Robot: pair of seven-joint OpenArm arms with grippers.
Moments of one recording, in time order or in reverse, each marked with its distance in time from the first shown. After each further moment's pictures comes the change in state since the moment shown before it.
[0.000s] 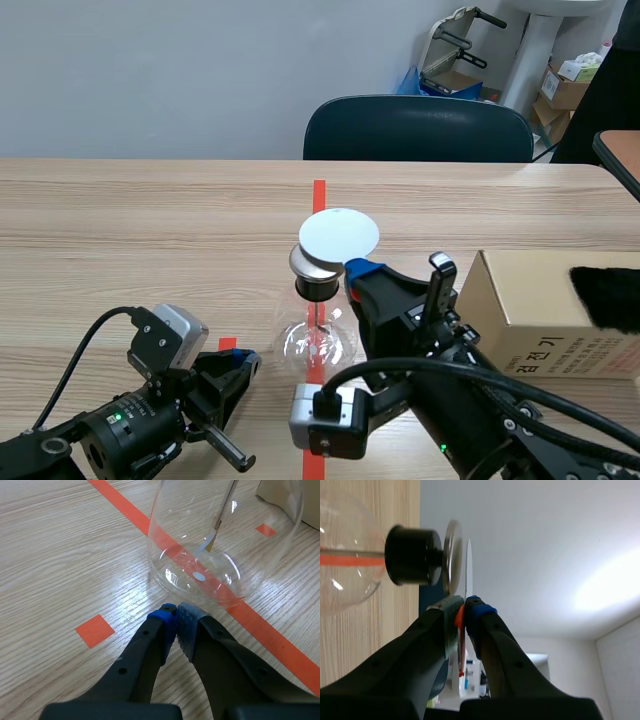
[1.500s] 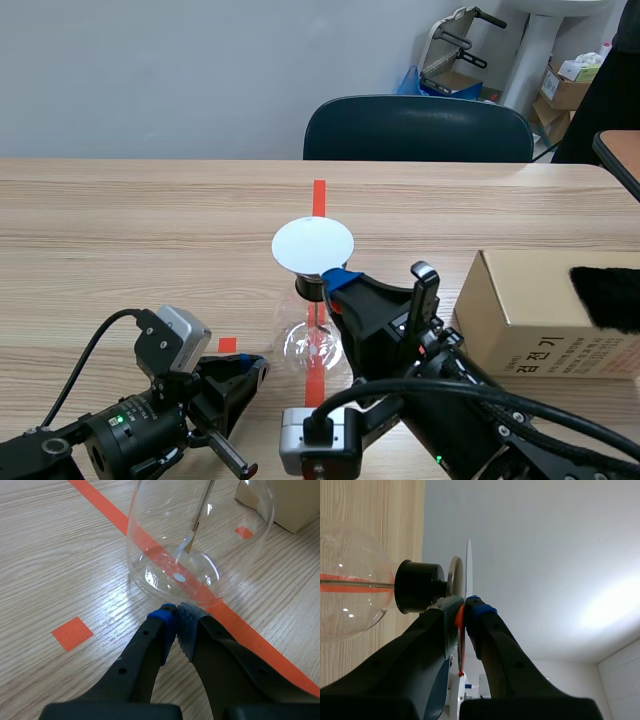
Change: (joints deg) left arm 0.0 0.0 0.0 0.0 0.0 -4.1 -0.2; right arm 0.0 0.0 0.0 0.0 0.0 0.0 4.9
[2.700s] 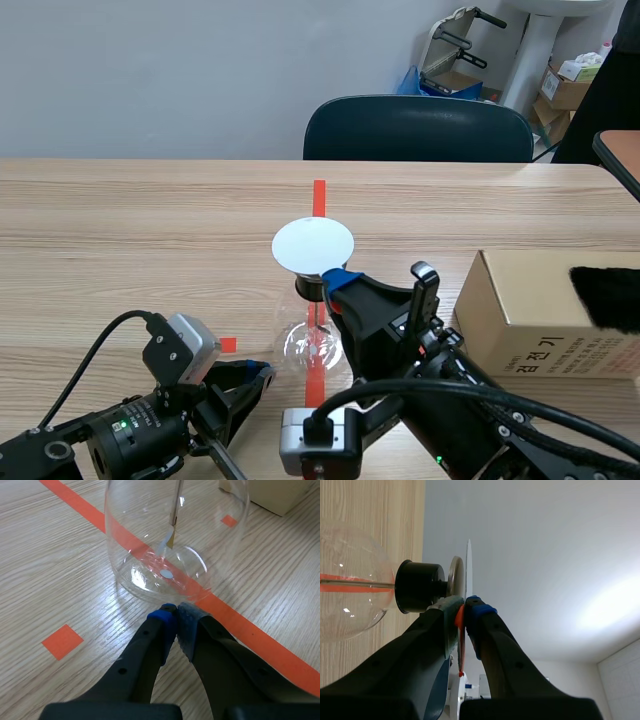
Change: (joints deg) left arm 0.0 0.0 0.0 0.0 6.2 0.4 0.0; right arm 0.0 0.0 0.0 0.0 0.0 0.0 0.0
